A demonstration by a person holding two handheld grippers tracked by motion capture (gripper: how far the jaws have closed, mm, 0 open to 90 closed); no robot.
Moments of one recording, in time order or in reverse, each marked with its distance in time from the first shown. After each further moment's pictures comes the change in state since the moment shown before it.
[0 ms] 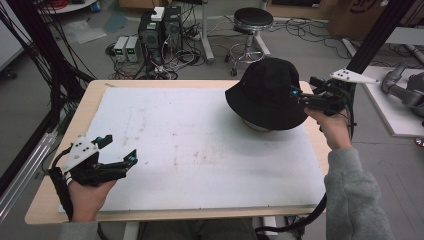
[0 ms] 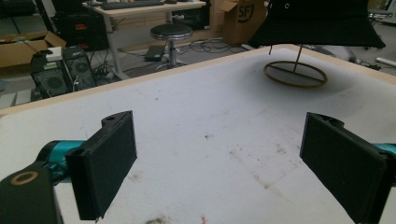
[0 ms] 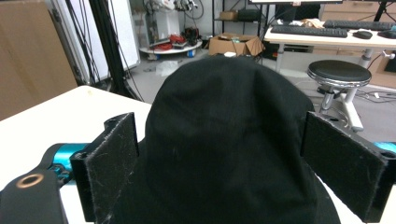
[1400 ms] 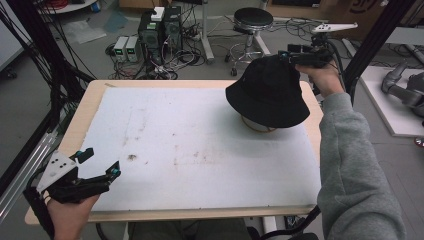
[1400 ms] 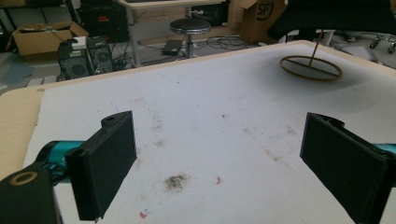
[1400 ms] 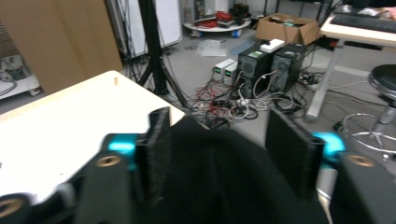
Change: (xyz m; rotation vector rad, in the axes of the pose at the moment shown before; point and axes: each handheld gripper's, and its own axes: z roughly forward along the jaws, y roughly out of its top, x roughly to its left) left arm 0.005 -0.015 -0.046 0.012 0.078 -0.032; right arm -0.055 0.078 0.095 0.119 0.211 -0.076
